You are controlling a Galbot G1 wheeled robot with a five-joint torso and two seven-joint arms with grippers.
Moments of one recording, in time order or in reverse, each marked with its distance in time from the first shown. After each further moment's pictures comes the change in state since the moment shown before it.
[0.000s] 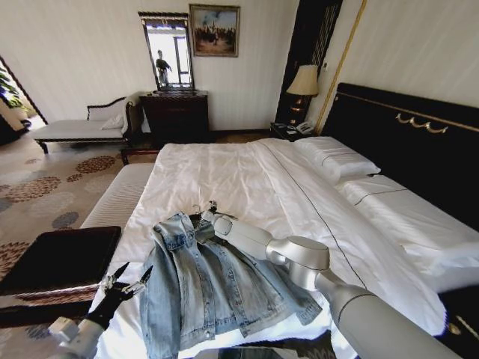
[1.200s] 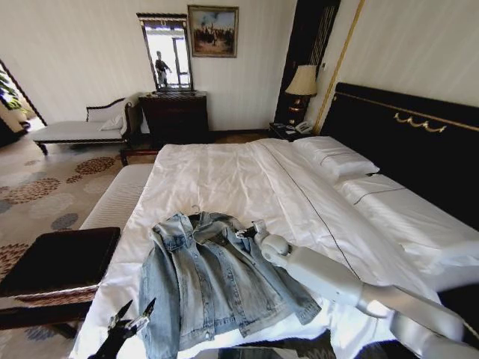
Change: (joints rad) left arm 0.262 -0.059 0.124 0.009 -0.108 -0.008 -0.065; right arm -0.424 -0.746 0.396 1.005 0.544 -0.274 0.220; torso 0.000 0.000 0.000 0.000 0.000
